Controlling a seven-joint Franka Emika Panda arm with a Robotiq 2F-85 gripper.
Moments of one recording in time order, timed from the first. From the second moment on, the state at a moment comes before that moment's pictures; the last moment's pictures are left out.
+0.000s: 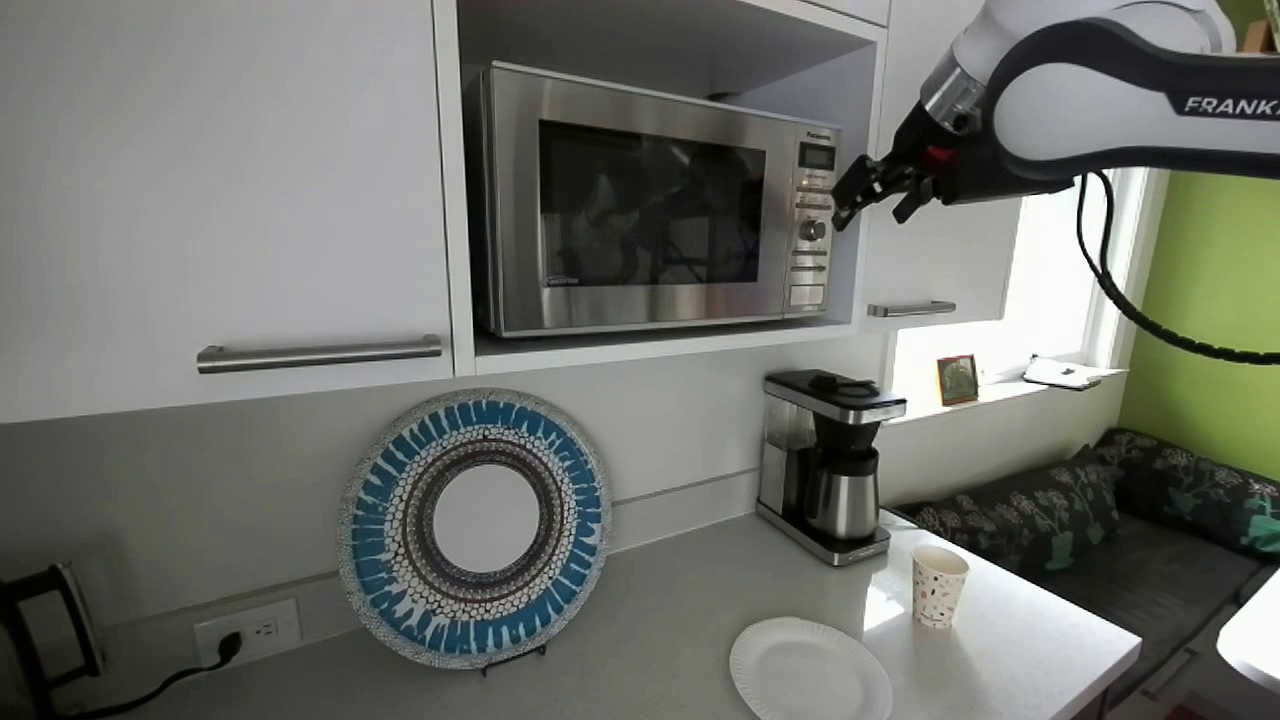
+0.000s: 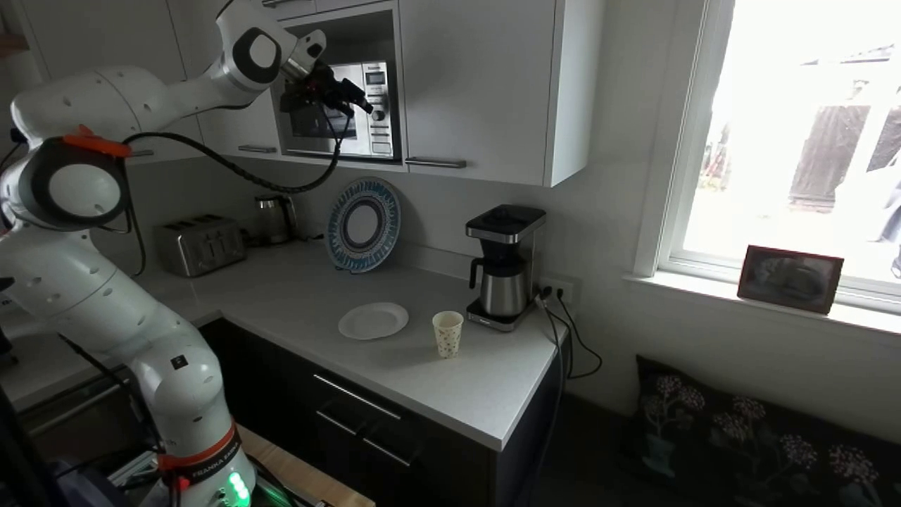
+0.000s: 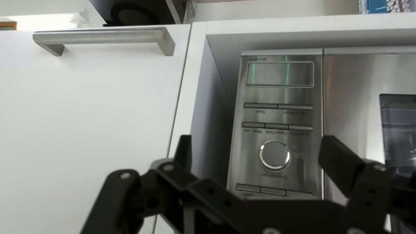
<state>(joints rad) -0.26 -0.43 0.27 -1.68 -0.25 2.14 0.26</state>
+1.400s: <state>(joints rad) -0.08 -0.13 0.18 -1.32 -0.34 1.95 0.08</state>
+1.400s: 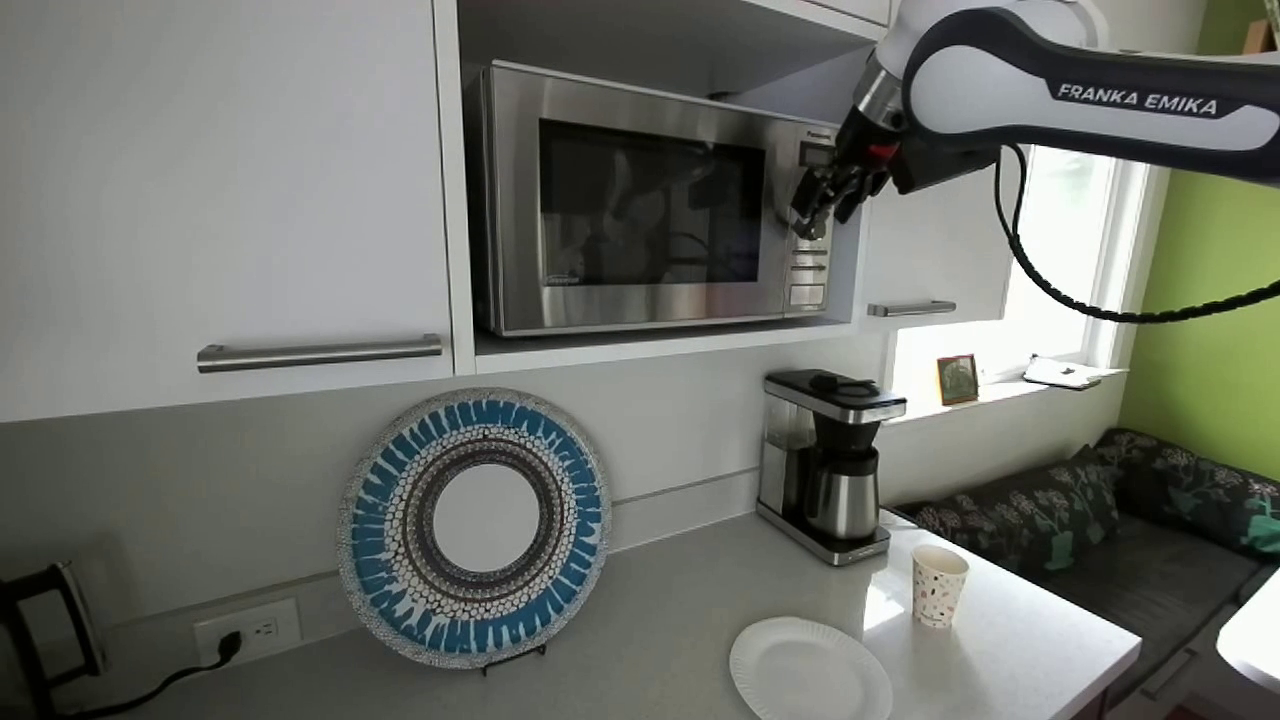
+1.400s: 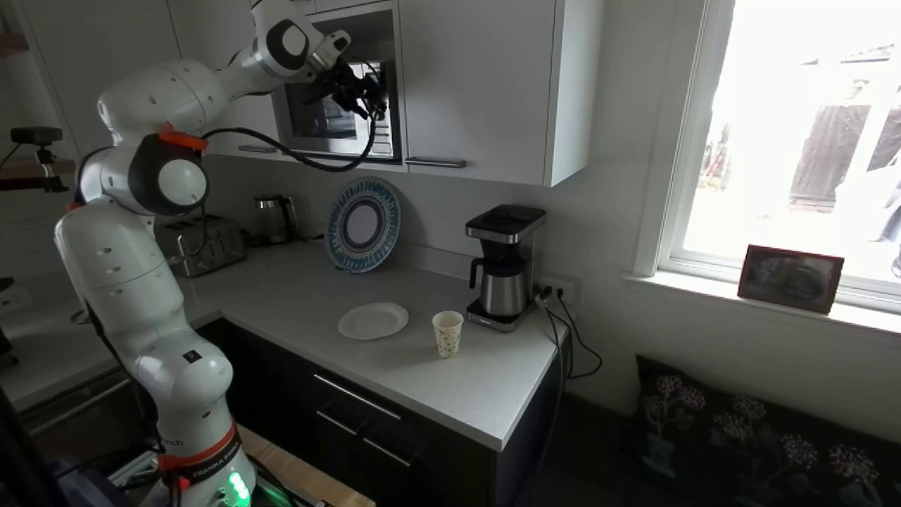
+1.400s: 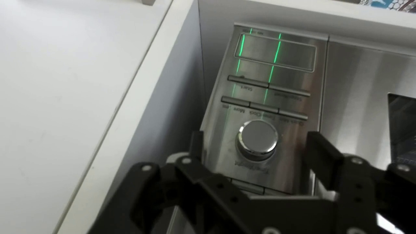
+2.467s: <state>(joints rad) -0.08 -0.11 0.19 -1.27 -0.33 1.89 0.09</state>
